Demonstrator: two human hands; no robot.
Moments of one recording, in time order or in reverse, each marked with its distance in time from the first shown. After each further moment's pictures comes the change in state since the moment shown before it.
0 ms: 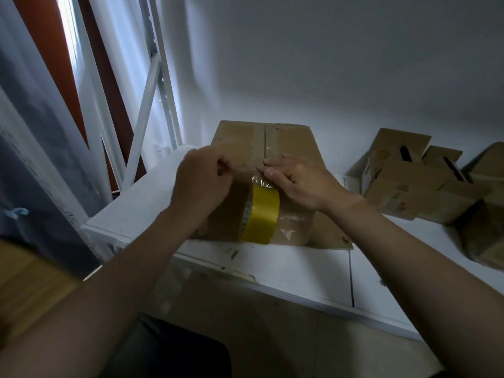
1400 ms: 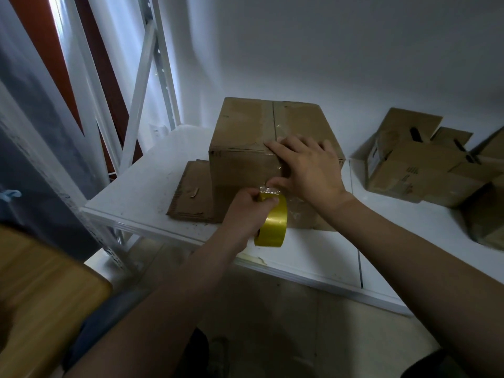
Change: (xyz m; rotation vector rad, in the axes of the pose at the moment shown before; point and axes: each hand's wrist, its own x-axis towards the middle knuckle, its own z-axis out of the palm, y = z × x) left_hand -0.060 0.018 0.069 -0.776 -0.447 -0.757; right_hand -0.004 -0.017 0.037 -0.495 0.332 0.006
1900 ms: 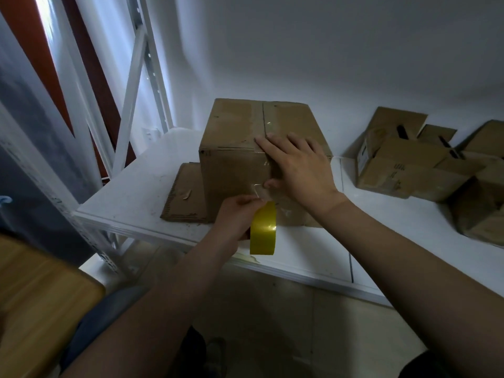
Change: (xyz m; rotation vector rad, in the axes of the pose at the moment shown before) left_hand -0.005 -0.010 0.002 -0.171 -0.026 -0.075; right_hand -0.010 0.000 -0.009 -0.004 -0.092 0.013
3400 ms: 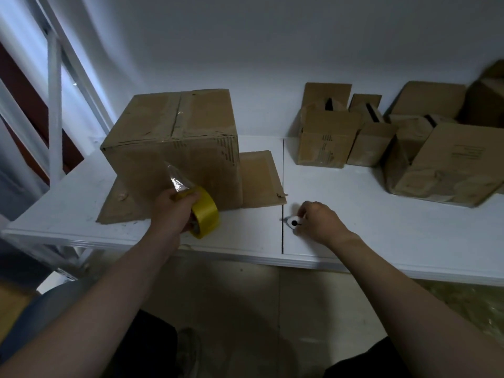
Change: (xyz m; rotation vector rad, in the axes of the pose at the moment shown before) left_hand 0.005 -0.026 0.053 0.049 0.257 0.066; right_hand -0.201 0.135 0.054 0.486 -0.548 0.625
